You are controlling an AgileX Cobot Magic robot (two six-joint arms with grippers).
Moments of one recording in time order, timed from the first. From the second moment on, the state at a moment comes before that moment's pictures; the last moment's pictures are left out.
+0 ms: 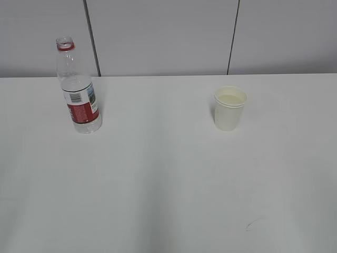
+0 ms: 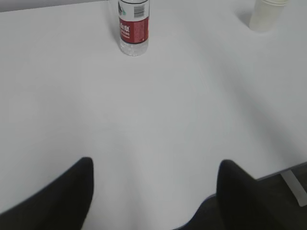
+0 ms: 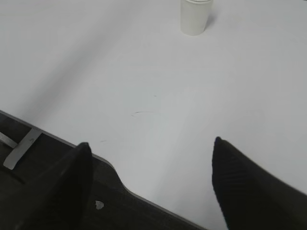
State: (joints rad) left arm -0.29 -0.02 -0.51 0.02 1.13 -0.03; right arm 0.25 -0.02 -0.51 0.13 1.16 -0.17
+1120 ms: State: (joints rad) left arm -0.03 -0.02 -0.51 0.02 1.12 -0.03; right arm 0.04 -0.02 -0.50 0.08 1.16 -0.17
